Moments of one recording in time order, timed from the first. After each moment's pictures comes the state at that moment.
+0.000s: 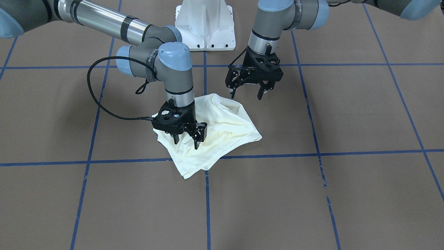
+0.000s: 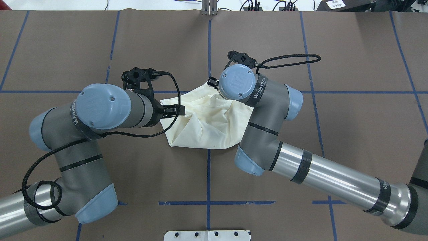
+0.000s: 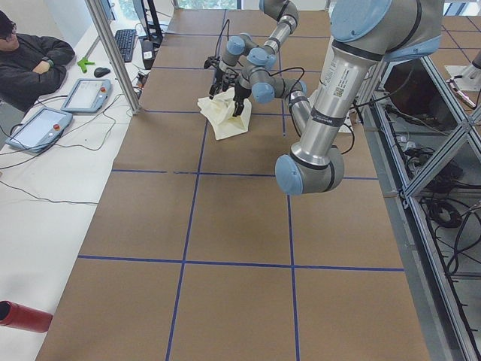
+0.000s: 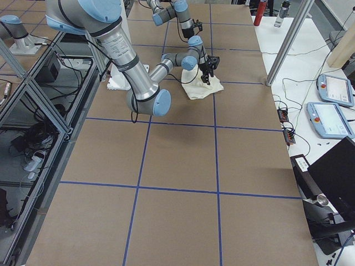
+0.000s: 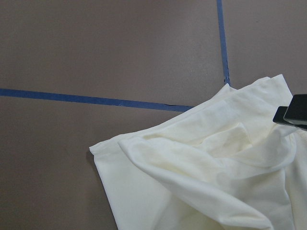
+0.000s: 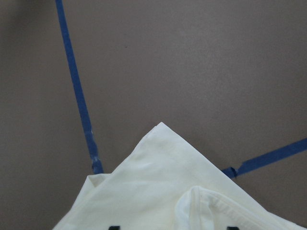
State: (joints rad) left arm -0.51 -2.08 -1.90 -1.73 -1.65 -1.32; right arm 0.55 -0.79 1.40 -1.32 1.53 1.60
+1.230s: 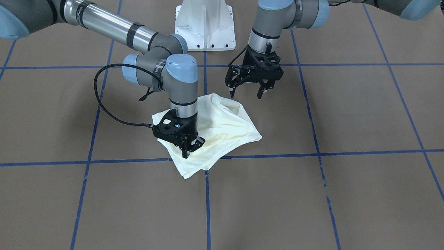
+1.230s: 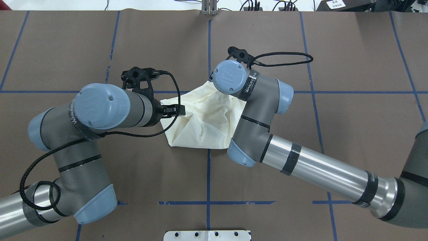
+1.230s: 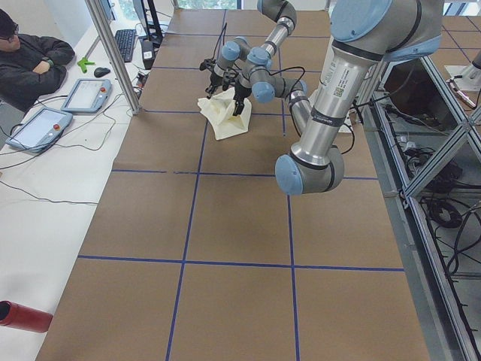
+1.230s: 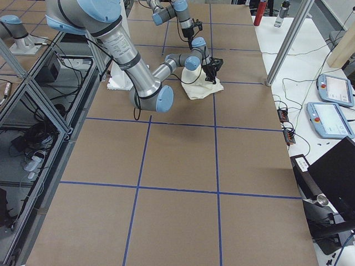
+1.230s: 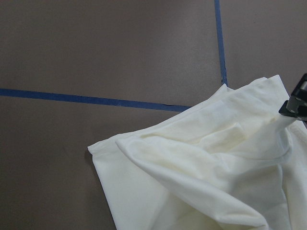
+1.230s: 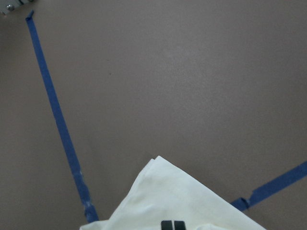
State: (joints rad) left arm -0.51 -2.08 -1.91 -1.73 -1.65 -1.32; right arm 0.57 -0.71 1.27 -1.33 1.51 1.67
